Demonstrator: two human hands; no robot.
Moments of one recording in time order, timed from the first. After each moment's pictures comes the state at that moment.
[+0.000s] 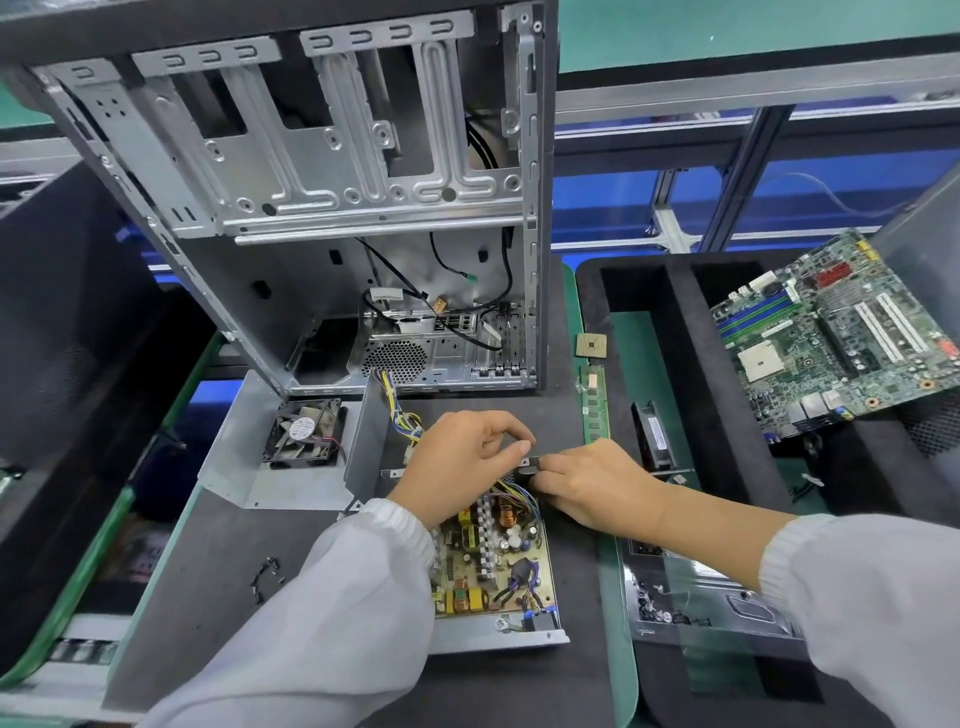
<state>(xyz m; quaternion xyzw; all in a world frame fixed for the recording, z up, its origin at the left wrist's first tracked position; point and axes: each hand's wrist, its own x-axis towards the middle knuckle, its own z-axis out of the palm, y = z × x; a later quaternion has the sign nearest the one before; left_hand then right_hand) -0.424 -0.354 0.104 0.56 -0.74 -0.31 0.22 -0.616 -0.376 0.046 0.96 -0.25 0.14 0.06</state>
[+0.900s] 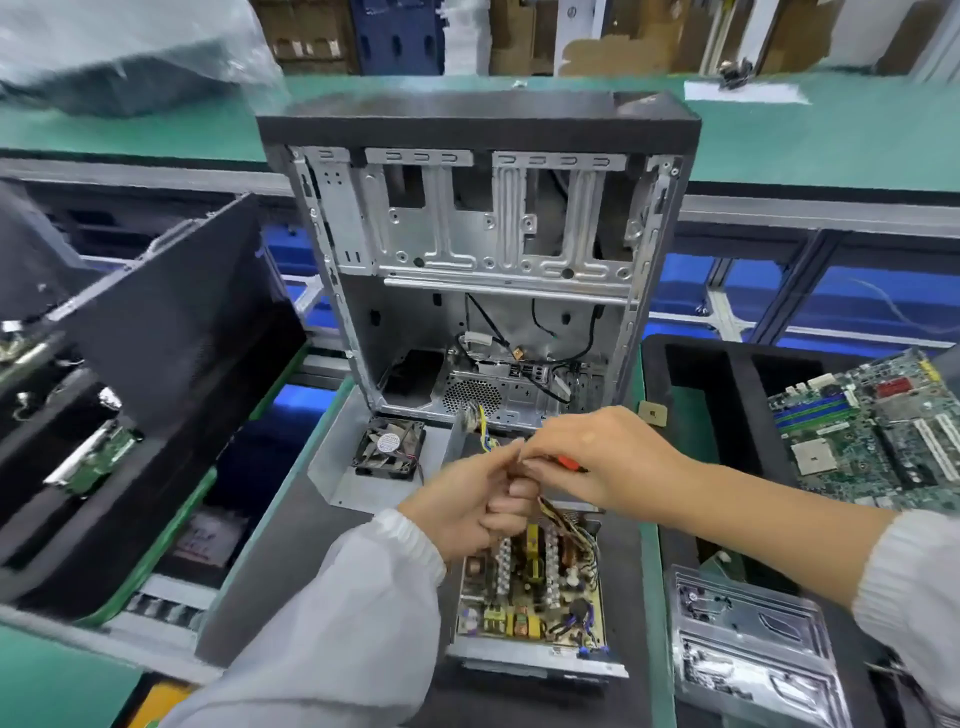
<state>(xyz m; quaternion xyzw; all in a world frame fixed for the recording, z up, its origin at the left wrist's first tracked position) -0.371 -0.325 0.147 0.39 -0.18 -0.83 0.37 -0.545 -0.371 0.195 0.96 -0.20 0.17 -0.05</state>
